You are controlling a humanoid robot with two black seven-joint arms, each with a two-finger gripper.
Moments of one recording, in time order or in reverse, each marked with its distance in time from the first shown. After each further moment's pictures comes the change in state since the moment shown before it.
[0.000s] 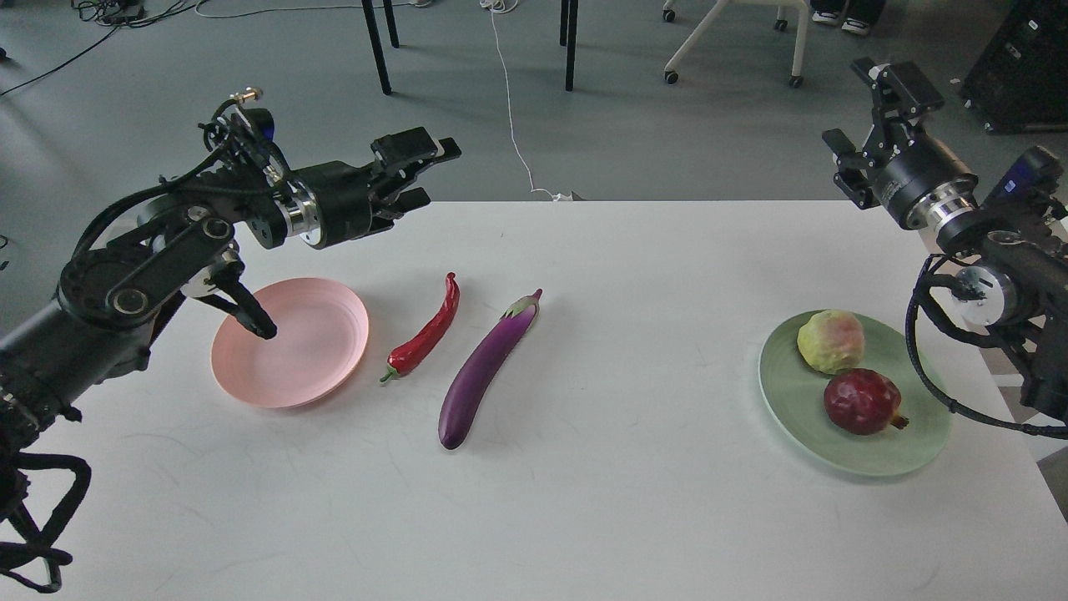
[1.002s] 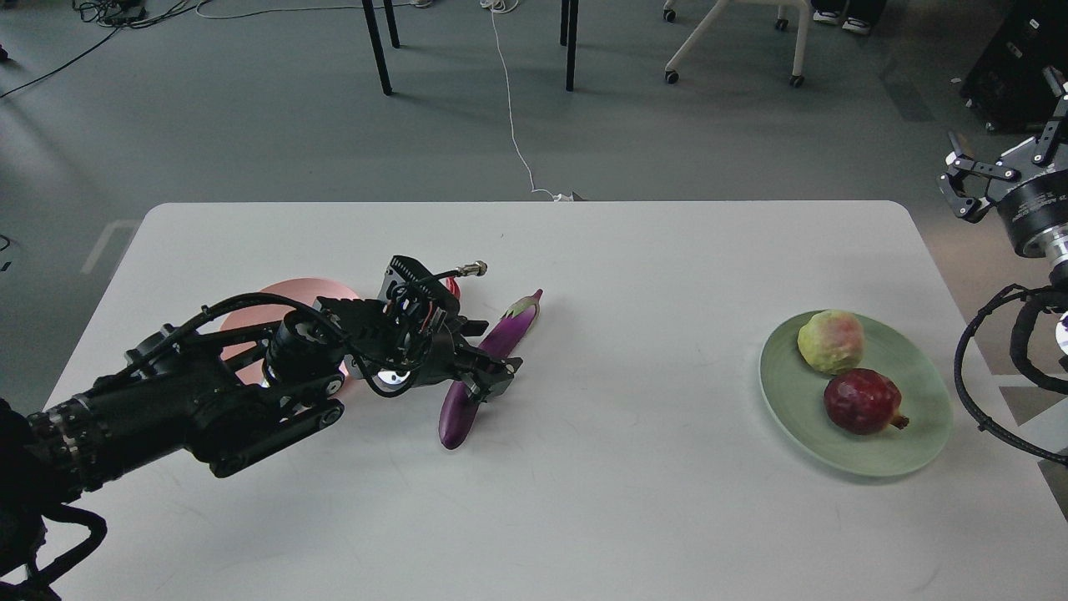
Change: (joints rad) left arm 0.057 -0.055 0.353 -0.125 0.768 0.174 -0.024; right arm -0.124 -0.099 0.142 0.010 0.266 0.161 -0.008
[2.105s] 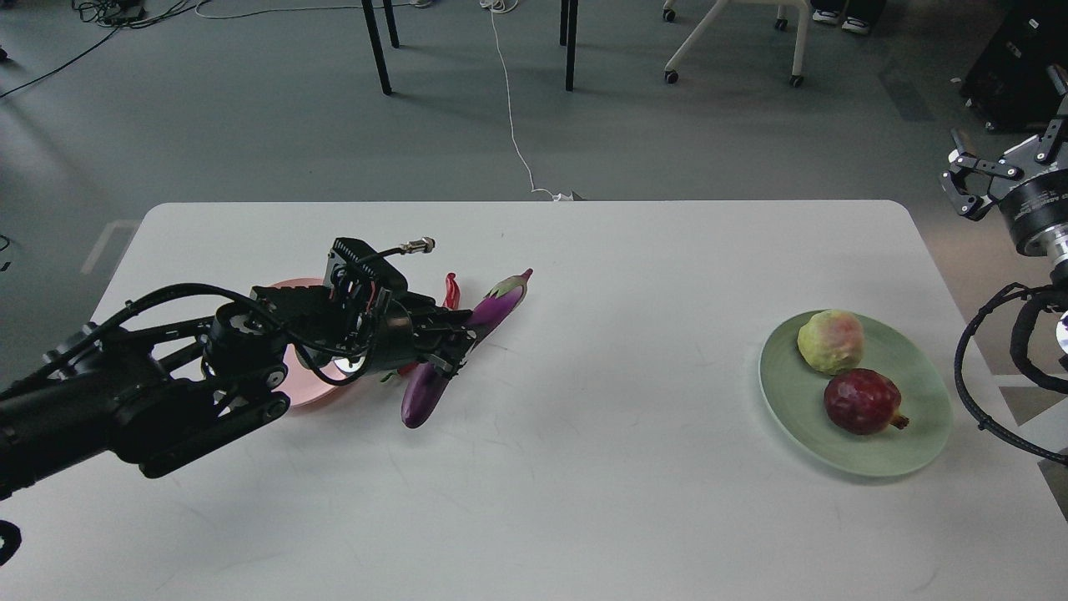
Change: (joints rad) left arm -0.001 0.288 -0.052 -0.250 -0.095 0.044 -0.008; right arm 0.000 0.001 0.006 -0.002 0.000 0.000 0.005
